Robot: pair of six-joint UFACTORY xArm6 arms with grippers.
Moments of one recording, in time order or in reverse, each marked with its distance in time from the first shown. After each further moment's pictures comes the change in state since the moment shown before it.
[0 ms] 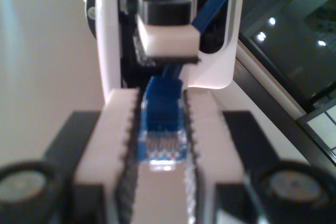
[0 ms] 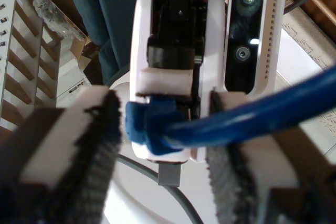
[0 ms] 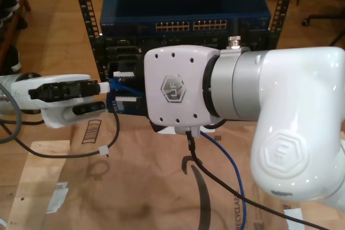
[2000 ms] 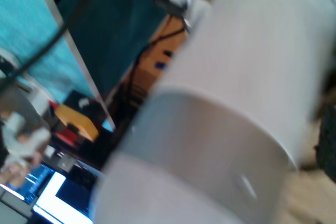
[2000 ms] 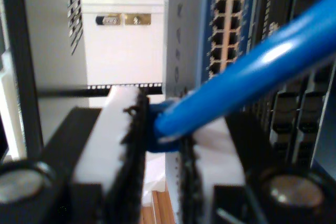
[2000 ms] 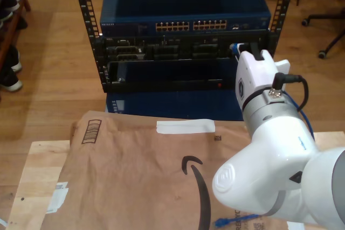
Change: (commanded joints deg) left arm 55.1 -28.7 30.0 87.0 -40.3 61.0; right arm -8.9 26.2 9.8 -2.4 -66.8 -5.9
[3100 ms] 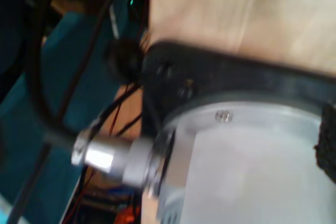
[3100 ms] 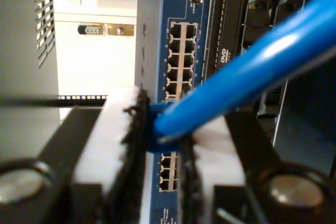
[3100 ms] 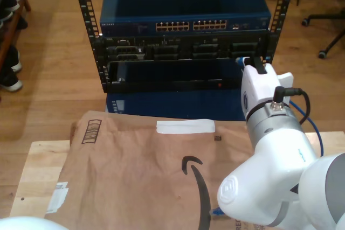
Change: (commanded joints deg) left arm 13.7 -9.6 19.3 -0.3 -30.1 17.0; right arm -0.2 1.4 3.0 0.1 -2.0 0.0
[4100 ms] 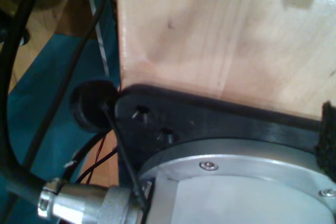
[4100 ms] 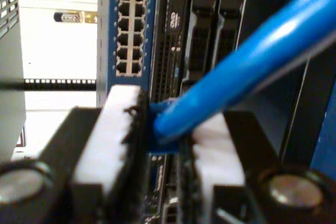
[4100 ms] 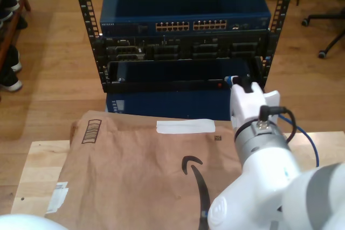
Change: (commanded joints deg) left arm 0.8 0.5 0.3 -0.2 -1.8 0.1; right arm 6.1 8.7 -2.3 4.1 -6.7 0.4
